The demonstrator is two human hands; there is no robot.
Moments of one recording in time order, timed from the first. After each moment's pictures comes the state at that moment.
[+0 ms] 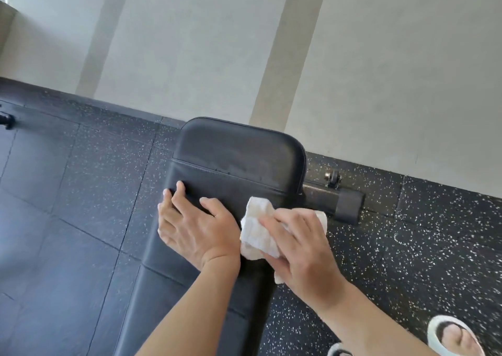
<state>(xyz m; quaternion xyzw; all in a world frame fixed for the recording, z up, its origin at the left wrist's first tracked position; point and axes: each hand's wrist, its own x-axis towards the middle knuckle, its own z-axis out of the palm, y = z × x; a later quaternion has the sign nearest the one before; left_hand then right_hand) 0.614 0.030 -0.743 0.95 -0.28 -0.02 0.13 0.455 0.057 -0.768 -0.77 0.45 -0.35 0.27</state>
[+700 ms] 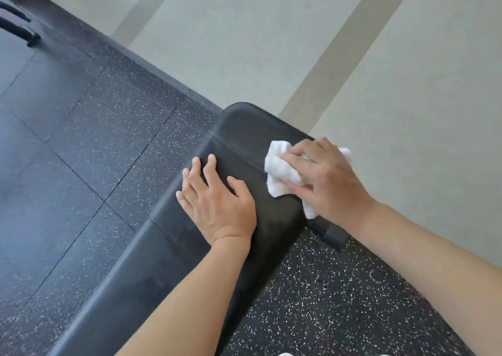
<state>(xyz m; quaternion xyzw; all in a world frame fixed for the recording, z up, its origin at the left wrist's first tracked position) 0.615 0.032 -0.741 0.95 -0.28 -0.03 0.14 0.456 -0.087 -0.739 -0.91 0.29 -0.20 0.22</state>
